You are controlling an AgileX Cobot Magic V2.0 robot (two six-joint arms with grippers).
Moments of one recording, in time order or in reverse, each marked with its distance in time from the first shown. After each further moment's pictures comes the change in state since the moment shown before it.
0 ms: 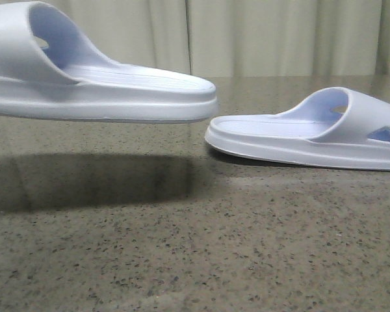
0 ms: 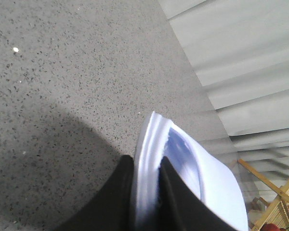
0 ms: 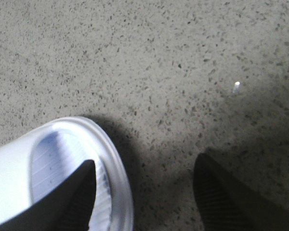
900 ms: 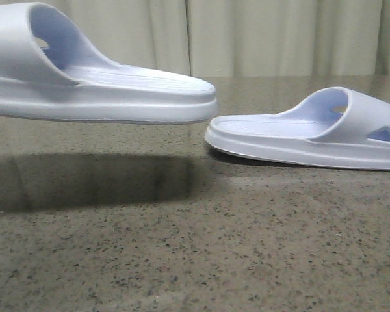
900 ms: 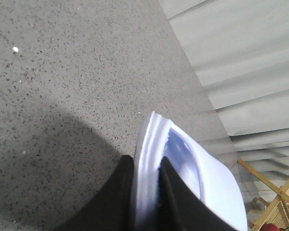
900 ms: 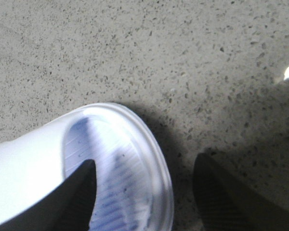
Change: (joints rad) left arm 0.000 0.000 0.000 0.000 0.000 0.000; right arm 0.080 0.029 -0.008 0.042 -0.019 0.000
